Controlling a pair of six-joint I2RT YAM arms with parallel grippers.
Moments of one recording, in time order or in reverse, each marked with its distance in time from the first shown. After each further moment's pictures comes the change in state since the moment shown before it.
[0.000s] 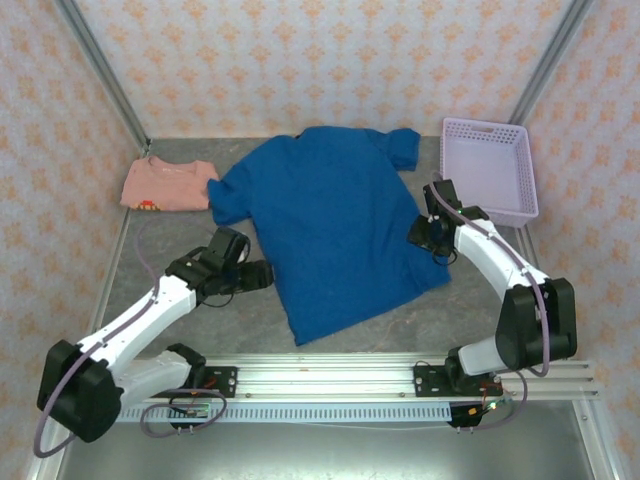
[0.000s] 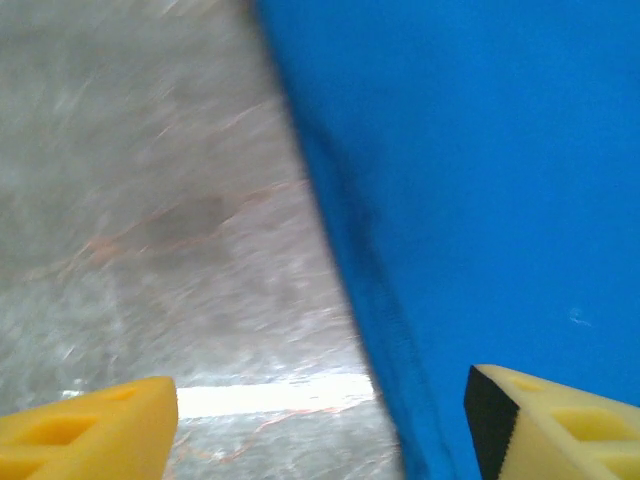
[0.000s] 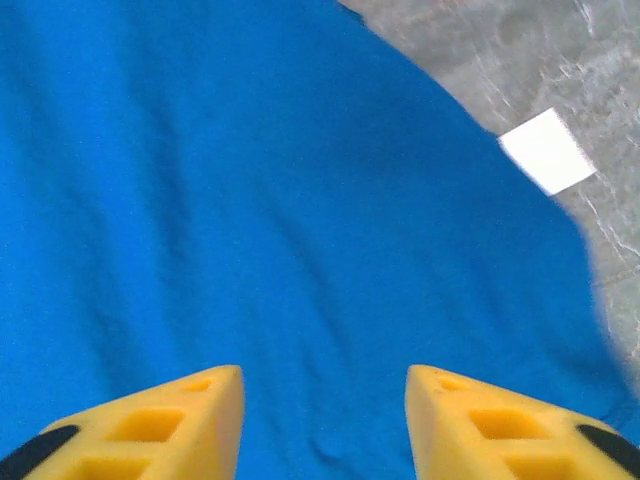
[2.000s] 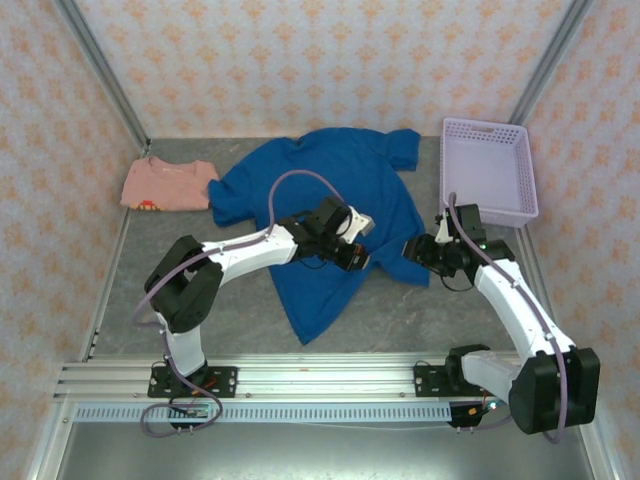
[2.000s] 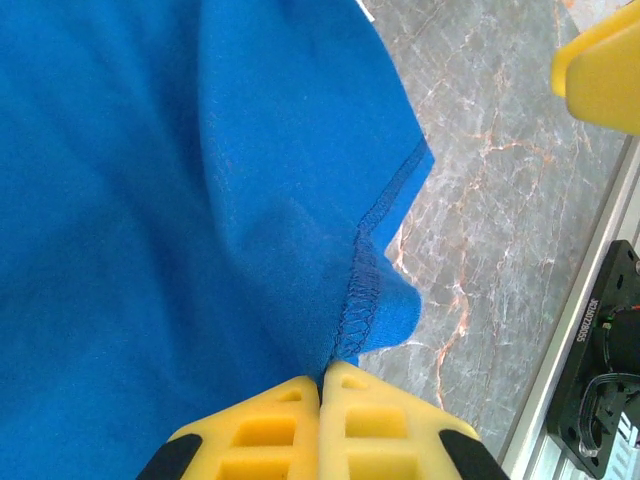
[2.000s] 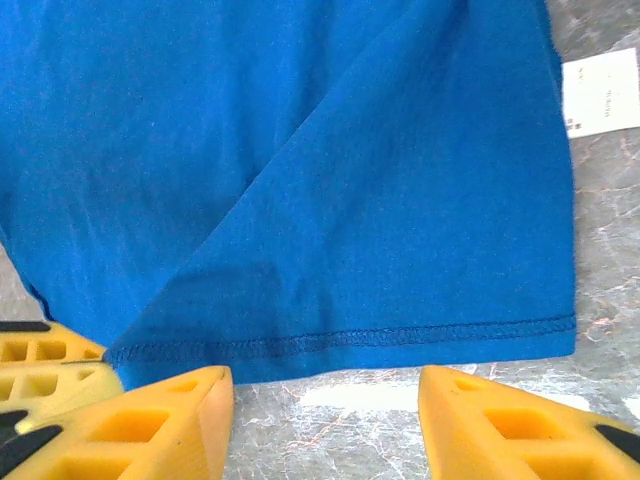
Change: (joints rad) left arm -0.263 0.792 0.571 0.335 0.421 0.312; right arm -0.058 -0.317 -0.209 0.003 -0.321 -0.080
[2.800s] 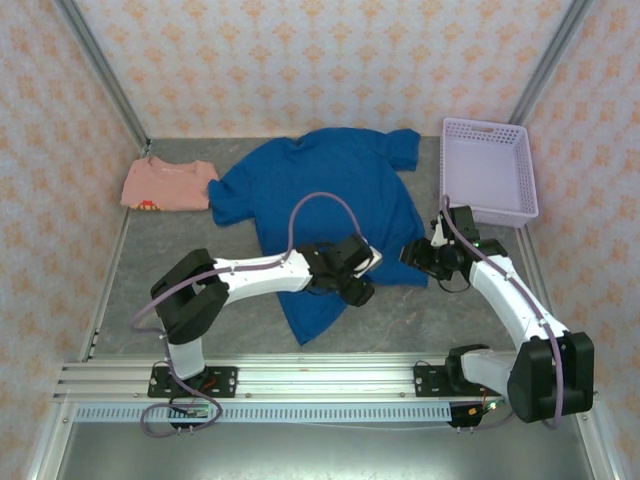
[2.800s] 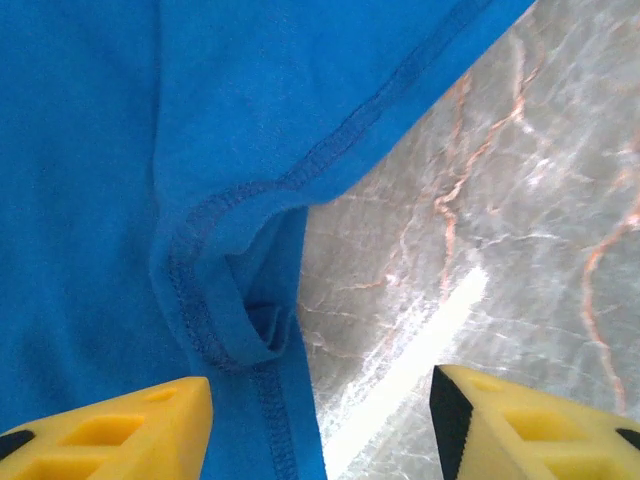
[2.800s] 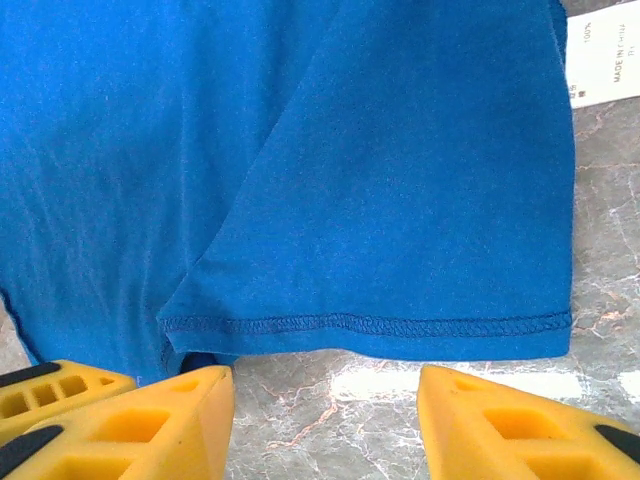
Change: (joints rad) left arm -0.211 -0.009 -0.059 -0.118 -0.430 0.079; right arm 0.005 0.054 -0.030 0.026 -0.001 -0.003
